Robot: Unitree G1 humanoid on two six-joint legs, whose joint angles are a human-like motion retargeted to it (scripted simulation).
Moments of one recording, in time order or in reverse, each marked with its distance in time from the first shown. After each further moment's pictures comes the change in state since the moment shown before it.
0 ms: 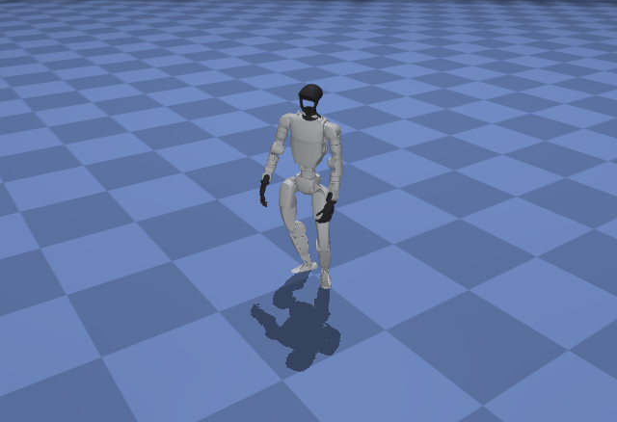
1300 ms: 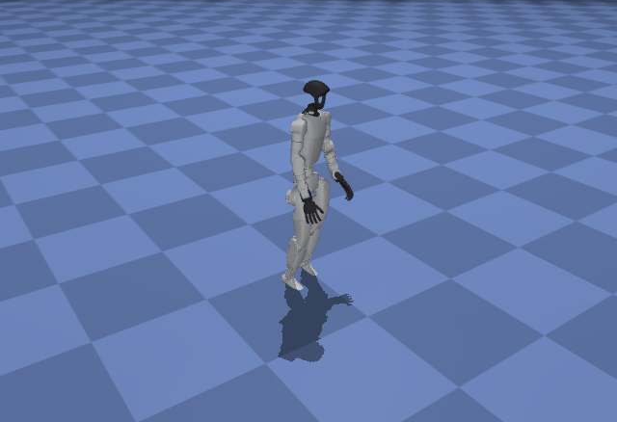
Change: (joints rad) left arm -0.090 -0.036 -0.150 -0.019 0.128 -0.017 0.455; right arm -0.013 0.078 0.050 -0.050 0.002 0.002 -0.378; waist -0.023 0.019 0.167; left_leg 0.375 -0.315 -0.861 -0.584 0.219 -0.089; right_leg -0.021 0.031 0.392 0.140 -0.014 -0.059
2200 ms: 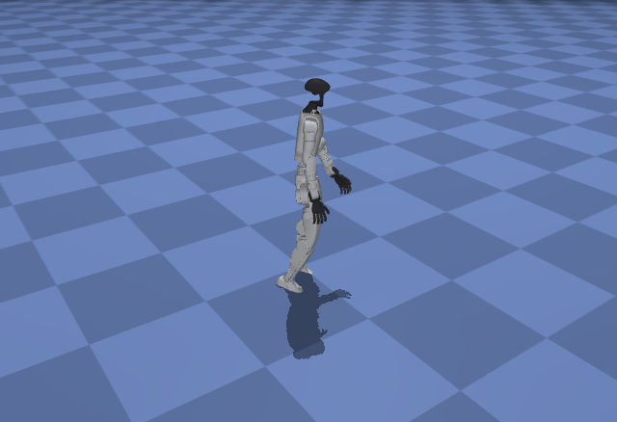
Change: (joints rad) left arm -0.152 -0.163 0.062 0.012 -0.097 0.060 -0.049; right arm 0.067 -0.083 -0.005 0.078 0.050 0.035 0.060; waist -0.038 0.069 0.018; left_leg -0.108 -0.008 -0.091 0.010 0.061 -0.084; right_leg -0.011 -0.067 -0.168 0.121 0.059 -0.107
